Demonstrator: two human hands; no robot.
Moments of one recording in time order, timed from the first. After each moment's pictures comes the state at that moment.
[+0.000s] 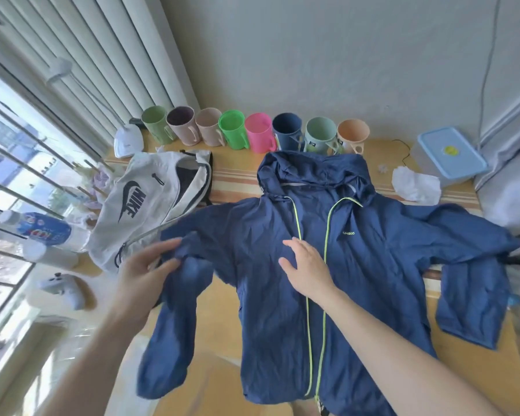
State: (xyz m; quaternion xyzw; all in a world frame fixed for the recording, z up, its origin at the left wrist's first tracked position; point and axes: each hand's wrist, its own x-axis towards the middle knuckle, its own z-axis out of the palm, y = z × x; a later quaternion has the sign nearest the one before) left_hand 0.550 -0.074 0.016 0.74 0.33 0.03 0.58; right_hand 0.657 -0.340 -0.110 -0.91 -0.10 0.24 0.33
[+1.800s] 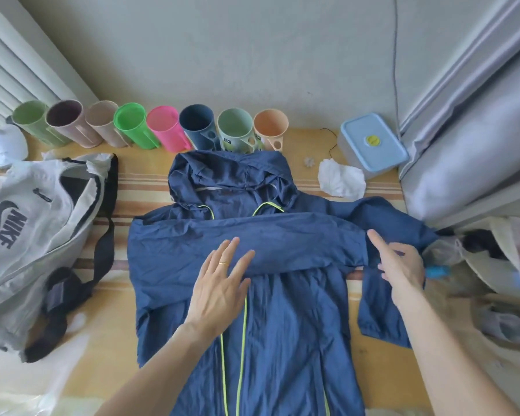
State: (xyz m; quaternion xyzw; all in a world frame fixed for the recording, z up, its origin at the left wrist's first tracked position) left_hand 0.655 -0.292 -0.141 0.99 -0.10 -0.01 0.14; right_hand 0.739 -0.629 -0.119 -0.76 0.46 0.09 0.45
